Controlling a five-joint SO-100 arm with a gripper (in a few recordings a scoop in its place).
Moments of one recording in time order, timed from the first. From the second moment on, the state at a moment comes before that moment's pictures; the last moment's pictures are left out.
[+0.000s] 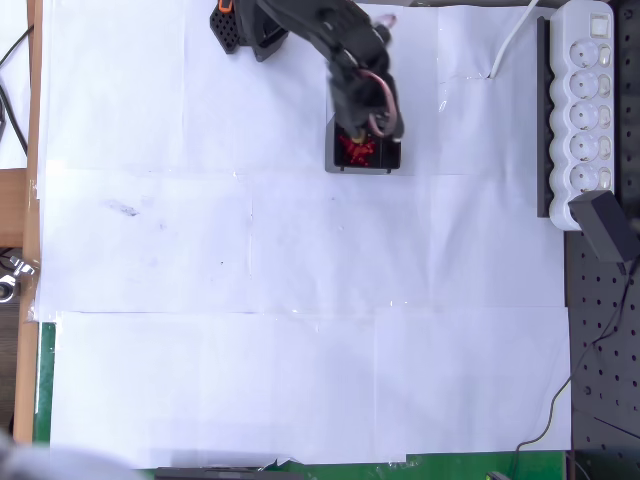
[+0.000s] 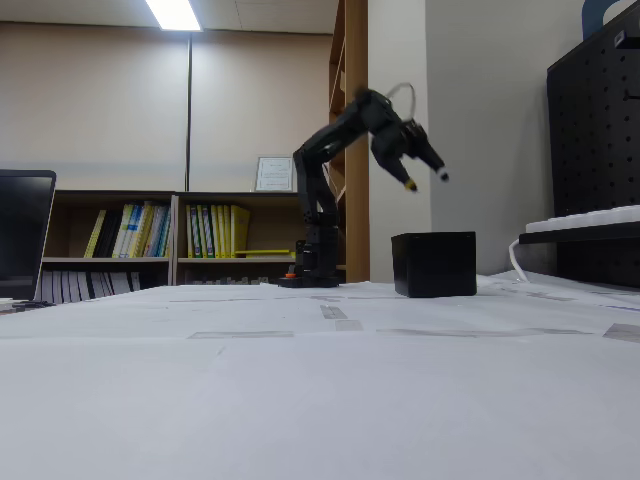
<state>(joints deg) -25.9 57.0 93.9 83.6 -125.2</state>
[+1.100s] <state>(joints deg) -2.5 -8.0 2.1 69.3 -101.2</state>
